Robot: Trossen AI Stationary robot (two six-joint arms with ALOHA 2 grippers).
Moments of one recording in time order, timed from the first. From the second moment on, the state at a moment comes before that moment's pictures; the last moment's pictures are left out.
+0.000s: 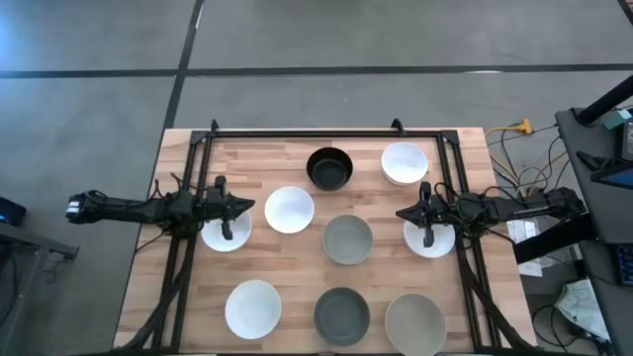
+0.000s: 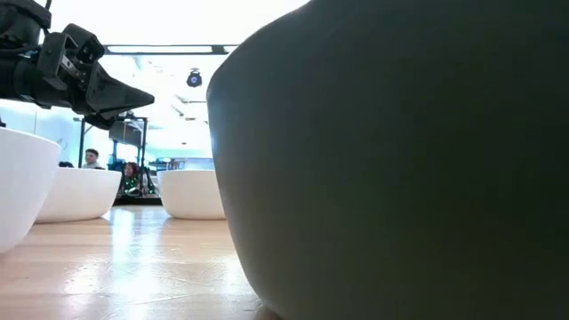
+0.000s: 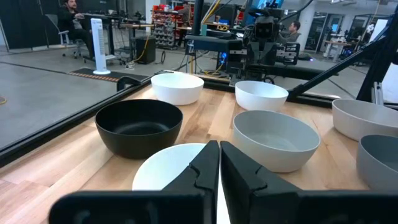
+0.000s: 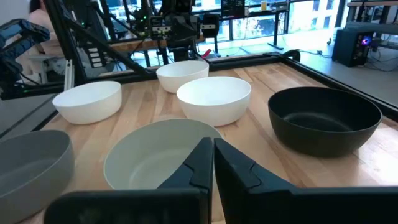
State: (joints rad) left arm -0.06 0.24 0.00 0.12 -0.29 -0.12; right arm 0.13 0.17 0.01 0.03 0.18 0.13
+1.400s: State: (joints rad) left arm -0.06 0.24 0.00 0.12 -0.29 -0.12; right arm 0.13 0.17 0.01 0.04 0.21 0.04
